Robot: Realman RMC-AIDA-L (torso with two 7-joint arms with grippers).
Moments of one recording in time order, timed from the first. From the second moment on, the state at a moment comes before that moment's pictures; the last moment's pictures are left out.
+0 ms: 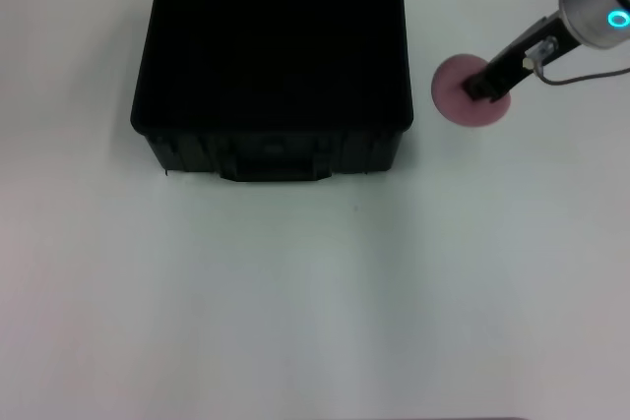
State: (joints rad) left arm -0.84 -2.05 1.33 1.68 -0.32 -1.68 0.01; right arm 0.76 2.05 -1.31 -1.21 0.49 1.47 -0.55
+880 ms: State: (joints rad) left arm -0.84 -2.05 1.33 1.69 -0.32 -1.68 0.01; right arm 0.72 2.06 -1.31 -1.14 0.74 1.23 -0.74
